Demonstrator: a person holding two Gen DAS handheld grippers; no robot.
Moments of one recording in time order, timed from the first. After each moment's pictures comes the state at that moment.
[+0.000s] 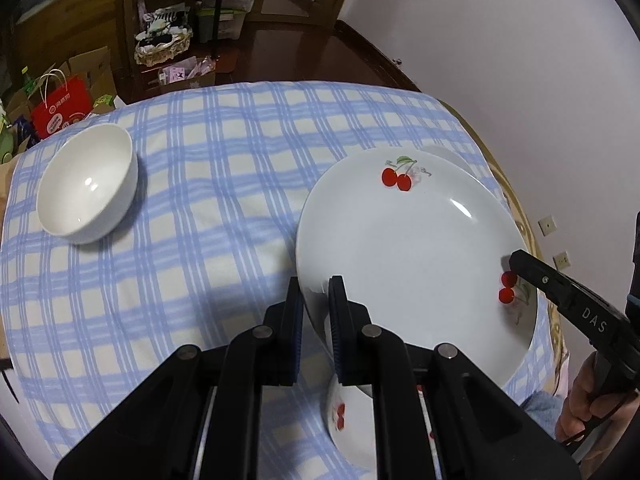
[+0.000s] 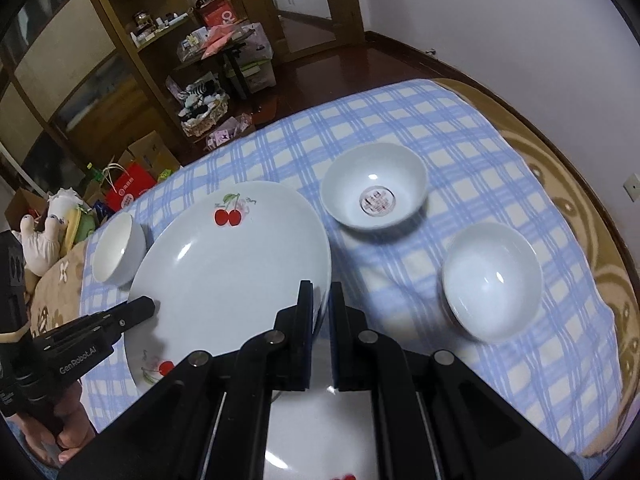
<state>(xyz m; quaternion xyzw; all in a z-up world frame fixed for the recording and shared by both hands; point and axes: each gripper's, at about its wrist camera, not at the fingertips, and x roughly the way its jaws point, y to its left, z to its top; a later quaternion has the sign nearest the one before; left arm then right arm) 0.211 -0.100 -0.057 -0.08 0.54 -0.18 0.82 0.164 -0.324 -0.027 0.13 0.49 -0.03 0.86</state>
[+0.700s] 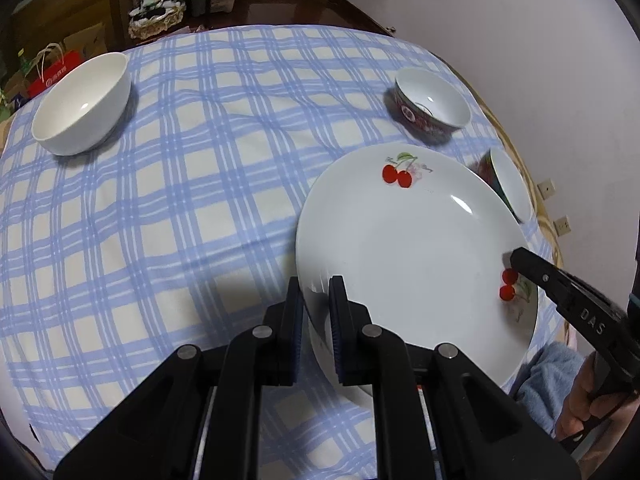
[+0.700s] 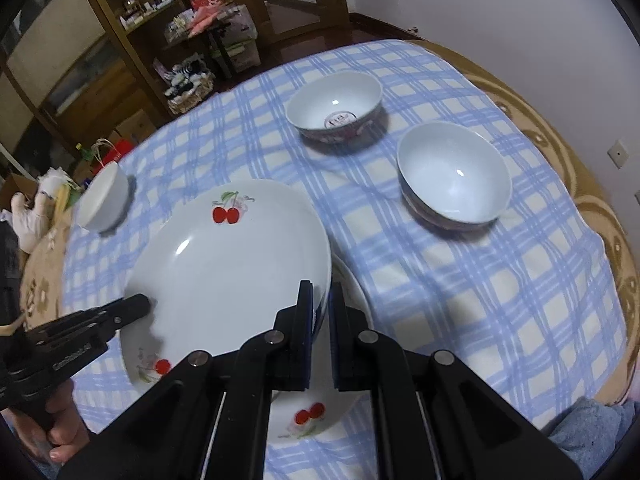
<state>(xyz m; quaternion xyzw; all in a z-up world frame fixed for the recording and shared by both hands) 0.137 -0.112 -0.094 -0.05 0.57 -0.19 0.79 0.082 -0.327 -0.065 0.13 0.52 -0.05 0.84</state>
